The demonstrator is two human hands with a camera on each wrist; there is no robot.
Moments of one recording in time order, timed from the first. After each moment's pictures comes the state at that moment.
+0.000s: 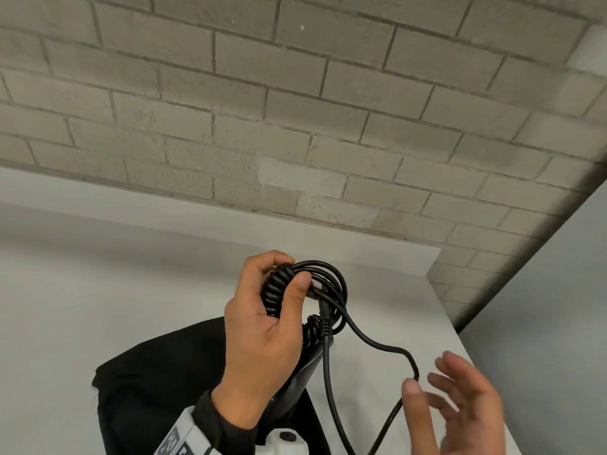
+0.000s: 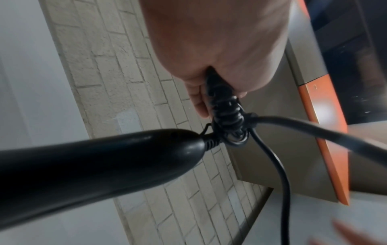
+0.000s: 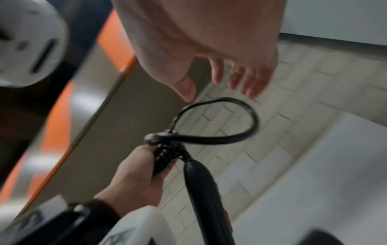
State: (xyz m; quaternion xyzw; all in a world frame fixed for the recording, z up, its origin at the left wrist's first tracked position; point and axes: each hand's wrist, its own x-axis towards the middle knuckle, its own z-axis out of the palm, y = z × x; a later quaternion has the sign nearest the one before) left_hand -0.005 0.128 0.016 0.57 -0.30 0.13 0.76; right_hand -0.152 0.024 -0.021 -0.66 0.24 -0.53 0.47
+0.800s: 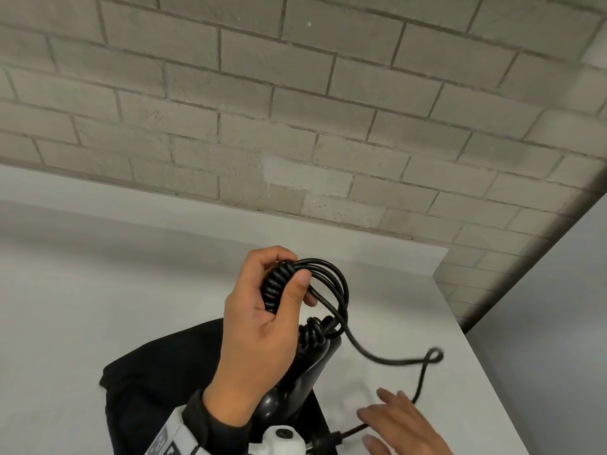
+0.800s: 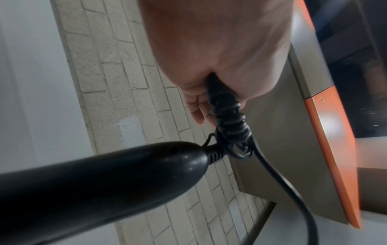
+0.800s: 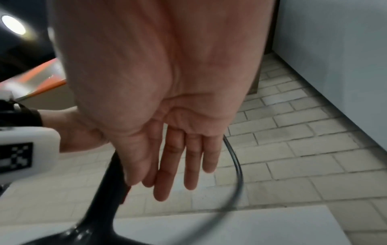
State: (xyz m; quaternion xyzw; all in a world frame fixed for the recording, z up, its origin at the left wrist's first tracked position) left_hand 0.009 0.137 0.016 0.56 -0.33 0.08 0.76; right_hand -0.168 0.003 -0.048 -0.97 0.04 -0.18 0.12
